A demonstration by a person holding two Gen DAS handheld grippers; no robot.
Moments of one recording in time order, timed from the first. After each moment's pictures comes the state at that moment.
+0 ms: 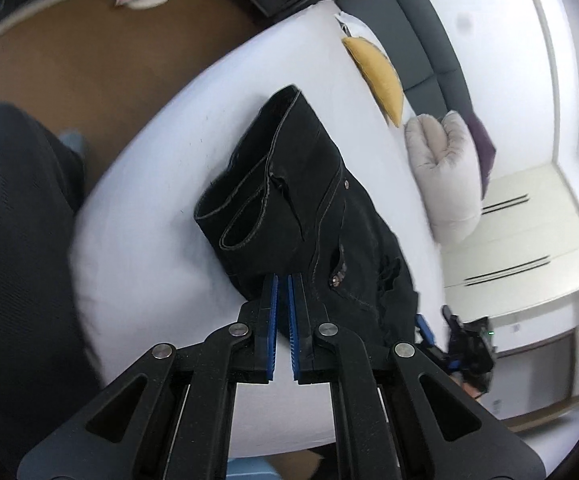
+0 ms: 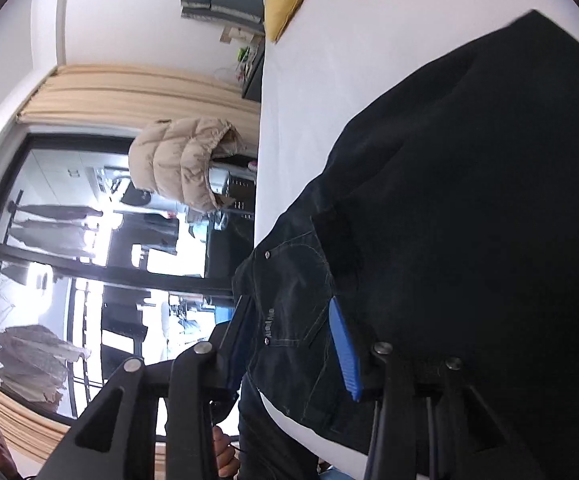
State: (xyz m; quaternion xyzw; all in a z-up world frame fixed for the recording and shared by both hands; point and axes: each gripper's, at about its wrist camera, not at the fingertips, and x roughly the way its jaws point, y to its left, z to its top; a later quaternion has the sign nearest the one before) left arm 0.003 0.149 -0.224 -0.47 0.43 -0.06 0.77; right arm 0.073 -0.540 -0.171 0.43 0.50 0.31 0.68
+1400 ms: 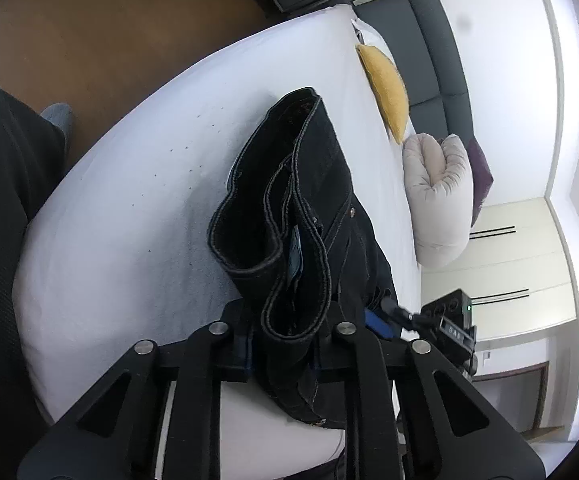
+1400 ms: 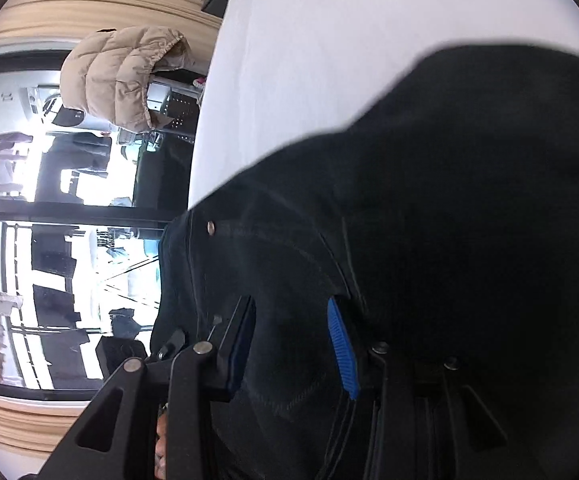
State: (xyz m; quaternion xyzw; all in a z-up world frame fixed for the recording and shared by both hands) left arm 0.071 0.140 -0.255 -0.52 0.42 -0.05 0.74; right arm 0.149 -0.439 -0.200 0.28 0.64 0.29 0.65
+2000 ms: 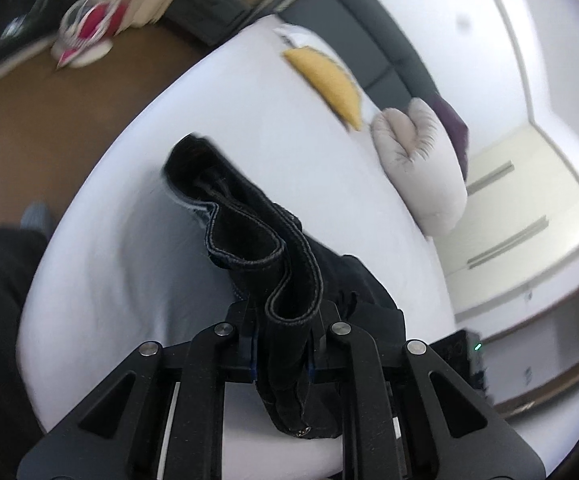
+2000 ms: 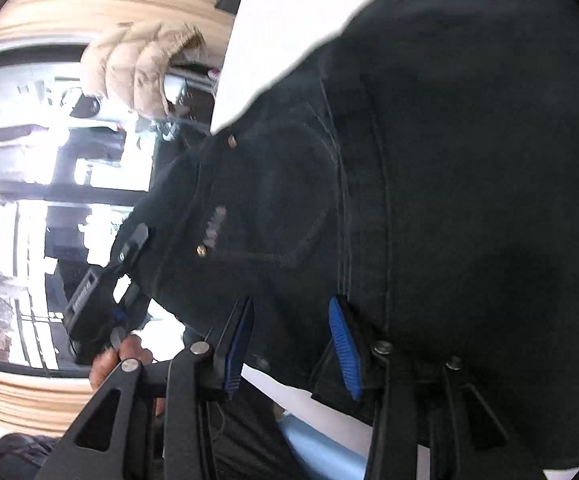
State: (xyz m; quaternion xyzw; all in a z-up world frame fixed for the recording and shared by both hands) left arm 0.114 0.083 -0.162 -0.37 0.38 -0.10 0.84; right arm 0.069 -0.476 -0.176 0.30 0.61 0.32 0.66
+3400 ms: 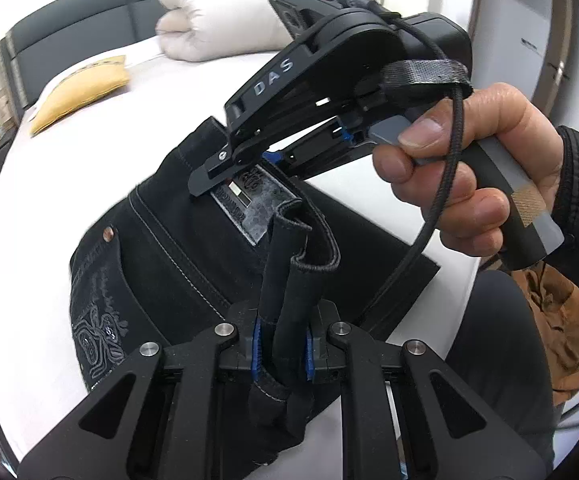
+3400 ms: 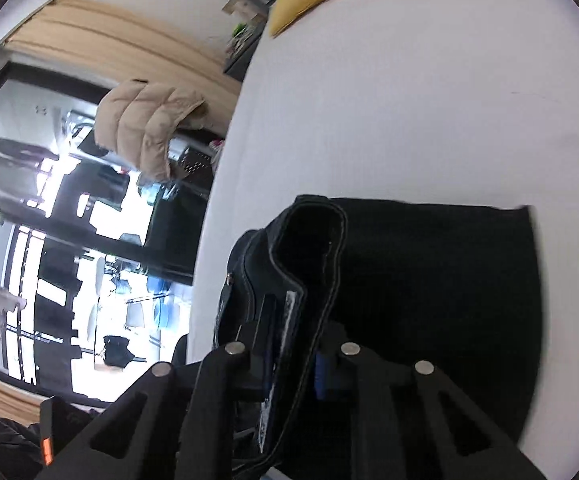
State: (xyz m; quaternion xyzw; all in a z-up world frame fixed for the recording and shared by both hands) left arm 0.163 -0.384 -0.171 0.13 0.40 -0.33 0.85; right arm 0.135 -0.608 -0.138 0.28 0.54 0.28 0.74
